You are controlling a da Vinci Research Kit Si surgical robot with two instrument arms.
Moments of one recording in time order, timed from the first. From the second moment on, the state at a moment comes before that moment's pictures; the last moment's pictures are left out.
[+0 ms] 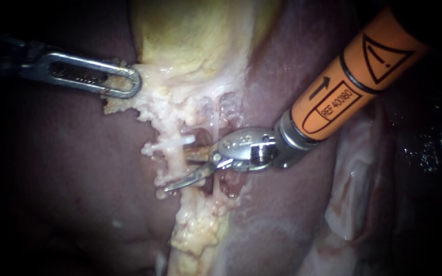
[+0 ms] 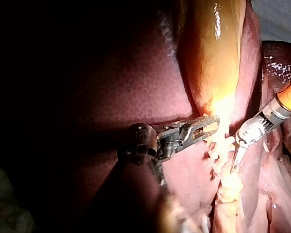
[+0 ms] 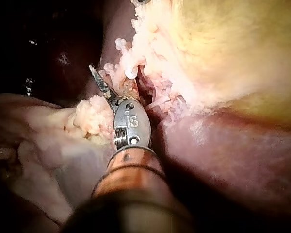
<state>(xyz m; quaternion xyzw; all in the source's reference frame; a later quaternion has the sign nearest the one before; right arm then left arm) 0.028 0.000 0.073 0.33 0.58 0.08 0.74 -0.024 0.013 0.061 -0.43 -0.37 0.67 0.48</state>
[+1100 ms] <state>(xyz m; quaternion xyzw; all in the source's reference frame) 0.032 0.000 0.065 0.36 0.60 0.13 0.70 -0.024 0.013 0.061 -0.43 -0.37 0.67 0.48</state>
